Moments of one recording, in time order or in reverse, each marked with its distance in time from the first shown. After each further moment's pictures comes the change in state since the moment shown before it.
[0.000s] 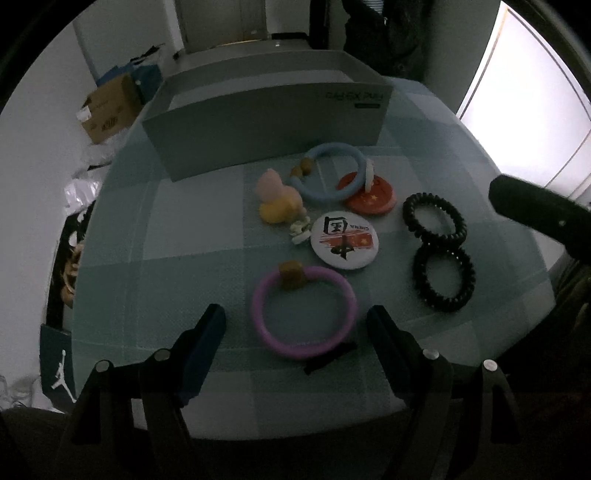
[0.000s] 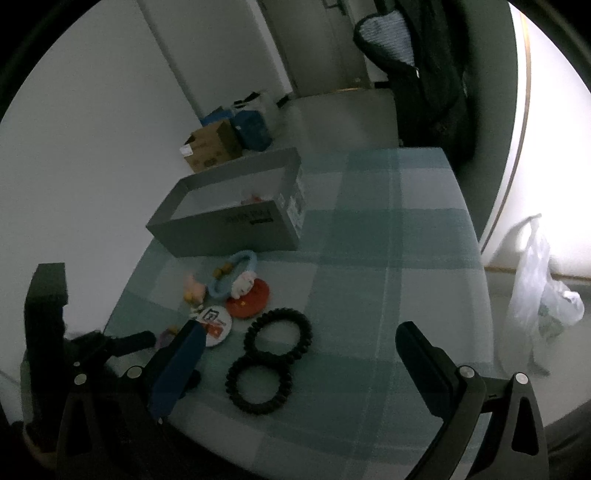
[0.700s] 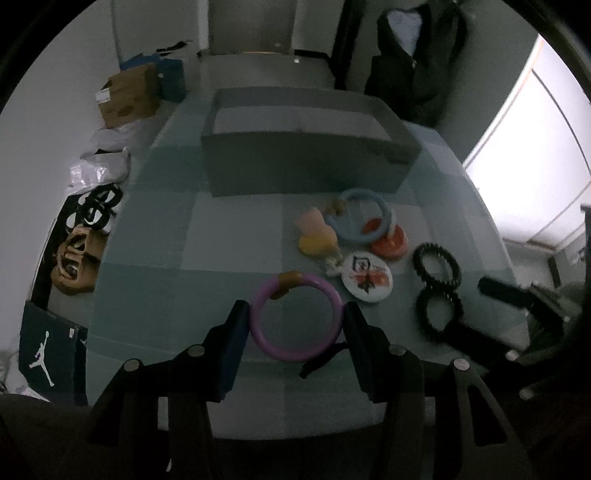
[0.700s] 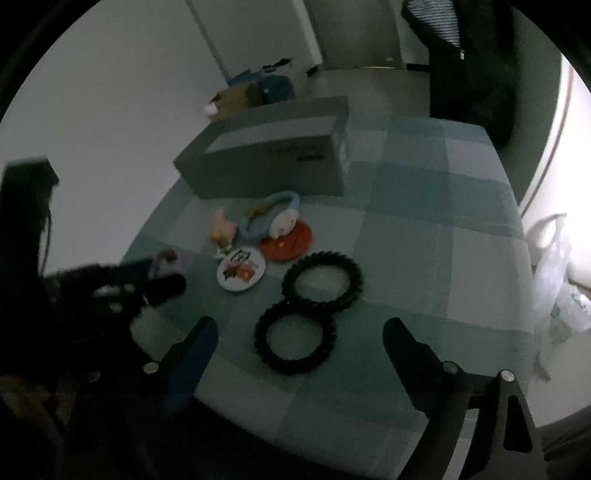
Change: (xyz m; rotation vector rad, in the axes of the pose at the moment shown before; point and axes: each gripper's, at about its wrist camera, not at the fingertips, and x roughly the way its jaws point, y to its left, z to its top) left arm -0.019 0.034 0.010 -0.145 -0.080 -0.067; right arm 0.016 0.033 -0.028 -0.128 0.120 0.036
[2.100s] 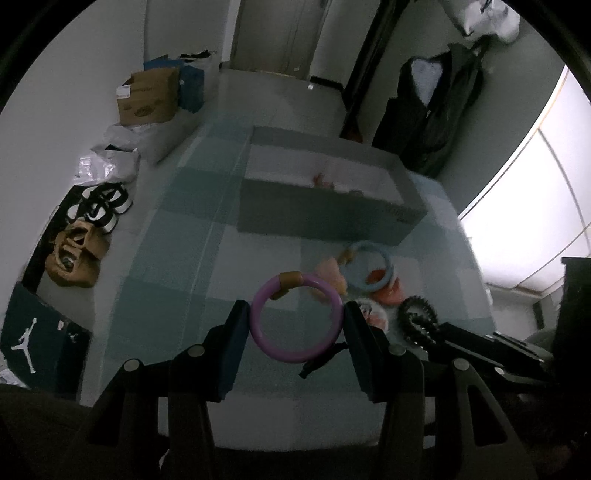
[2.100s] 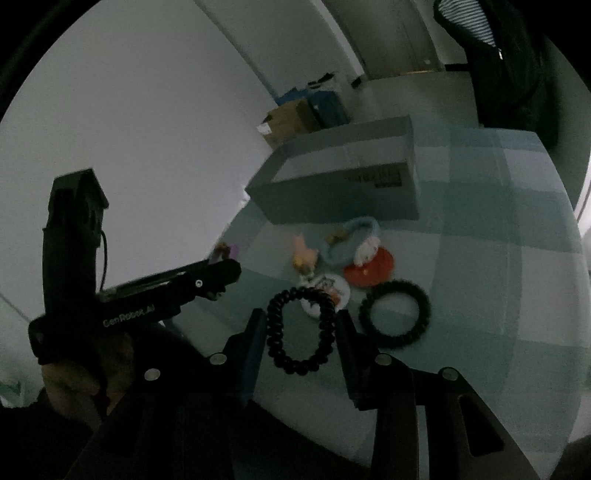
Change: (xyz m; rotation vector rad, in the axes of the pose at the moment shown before) left arm -0.017 0.017 0.013 -0.119 -0.112 -0.062; right arm -0.016 0.013 0.009 0.047 -0.080 0.283
